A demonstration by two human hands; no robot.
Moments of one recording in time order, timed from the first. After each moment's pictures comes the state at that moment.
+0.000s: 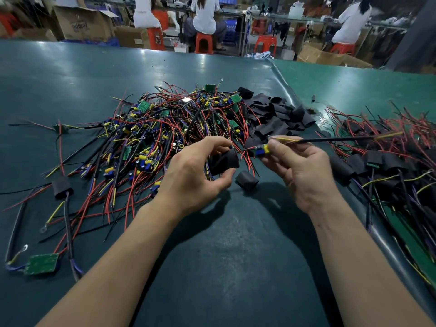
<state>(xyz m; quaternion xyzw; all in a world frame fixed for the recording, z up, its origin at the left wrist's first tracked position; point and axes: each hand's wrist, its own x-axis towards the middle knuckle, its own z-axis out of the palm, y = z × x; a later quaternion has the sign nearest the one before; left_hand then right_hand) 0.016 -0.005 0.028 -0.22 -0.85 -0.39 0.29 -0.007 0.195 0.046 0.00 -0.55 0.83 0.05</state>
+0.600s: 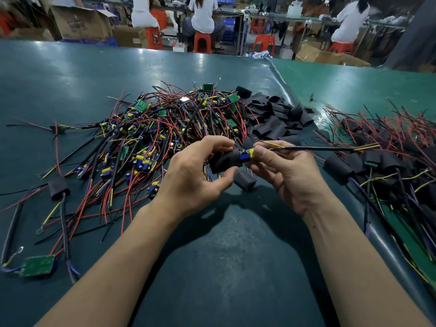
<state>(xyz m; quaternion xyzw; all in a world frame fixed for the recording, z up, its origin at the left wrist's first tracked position) 0.016 -0.002 0.028 -0.25 -0.82 -0.40 0.32 -0.002 0.186 0.044 0.04 -0.55 0.83 -0.04</state>
